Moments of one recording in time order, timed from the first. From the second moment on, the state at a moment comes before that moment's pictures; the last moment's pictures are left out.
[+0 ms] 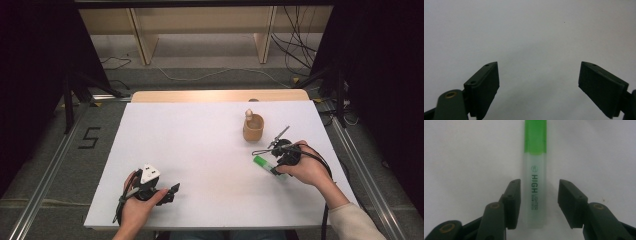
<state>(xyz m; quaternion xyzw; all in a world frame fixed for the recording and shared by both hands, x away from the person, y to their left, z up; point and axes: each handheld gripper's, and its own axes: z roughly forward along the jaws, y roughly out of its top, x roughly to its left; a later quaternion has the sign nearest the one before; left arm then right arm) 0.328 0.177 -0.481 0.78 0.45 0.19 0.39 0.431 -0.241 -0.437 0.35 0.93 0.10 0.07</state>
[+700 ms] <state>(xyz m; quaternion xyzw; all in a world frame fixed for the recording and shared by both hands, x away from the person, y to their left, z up) 0.328 0.177 -0.482 0.78 0.45 0.20 0.39 0.441 -0.229 -0.449 0.34 0.94 0.07 0.06</state>
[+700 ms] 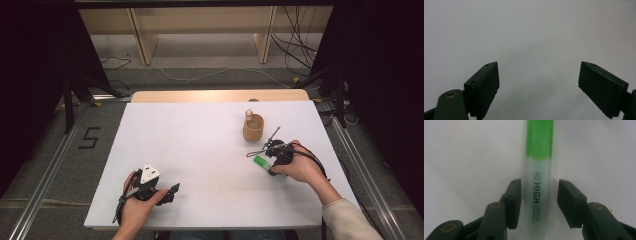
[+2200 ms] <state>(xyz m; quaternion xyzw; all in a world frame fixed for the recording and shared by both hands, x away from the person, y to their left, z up) 0.327 0.178 -0.482 0.78 0.45 0.19 0.39 0.442 -0.229 -0.448 0.35 0.93 0.08 0.05</state>
